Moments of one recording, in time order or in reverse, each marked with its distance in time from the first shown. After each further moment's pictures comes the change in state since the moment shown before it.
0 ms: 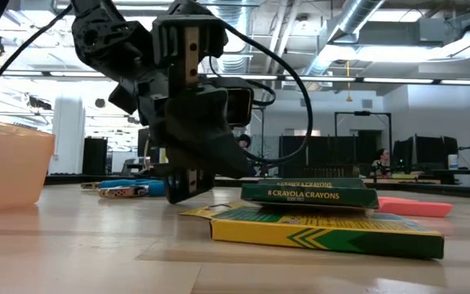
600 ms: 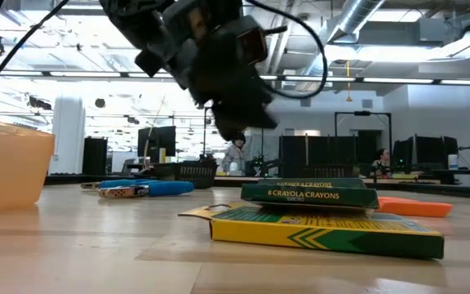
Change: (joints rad) left arm 0.083 -0.133 0.143 -0.315 -0.041 0.591; right arm -0.027 -0.002 0.000 -0.005 0.000 -0.030
